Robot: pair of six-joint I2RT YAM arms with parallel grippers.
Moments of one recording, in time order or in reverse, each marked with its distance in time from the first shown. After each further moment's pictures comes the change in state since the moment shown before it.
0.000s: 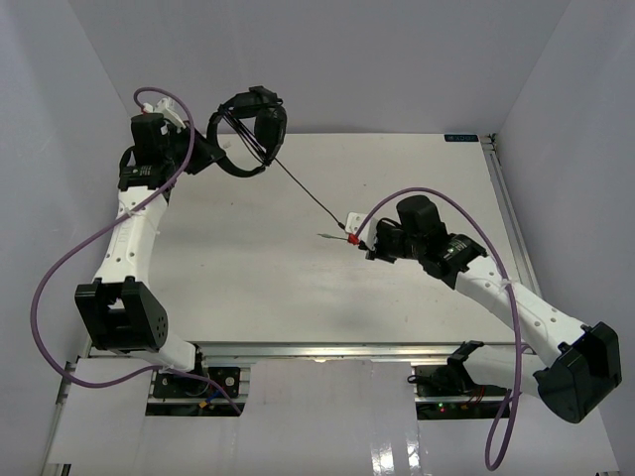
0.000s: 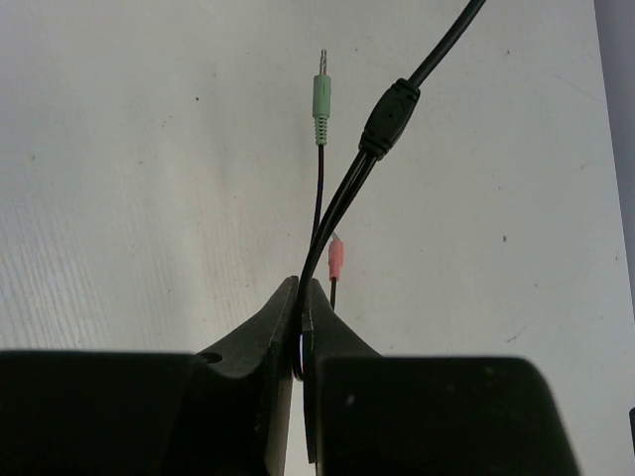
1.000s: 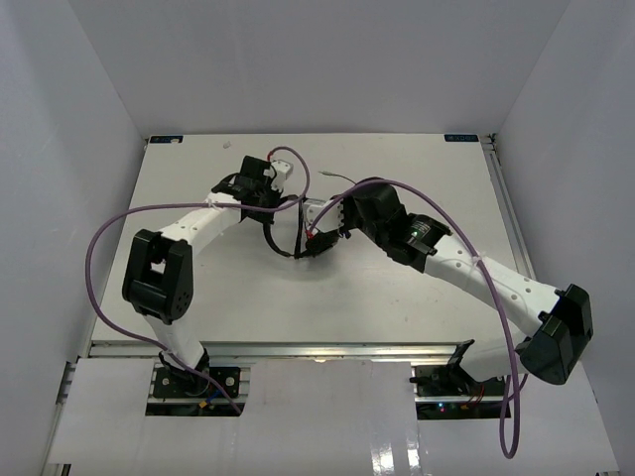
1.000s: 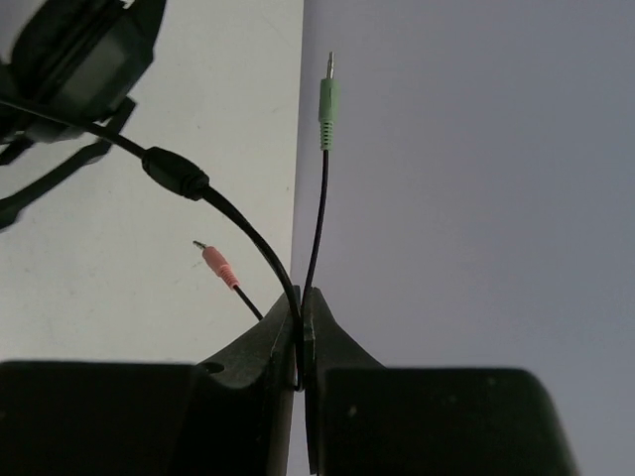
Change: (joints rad) left arm -0.407 0.258 -0.164 -0.045 -0.359 0.626; right arm 0.234 0.214 0.305 0.067 0.683 -0.464
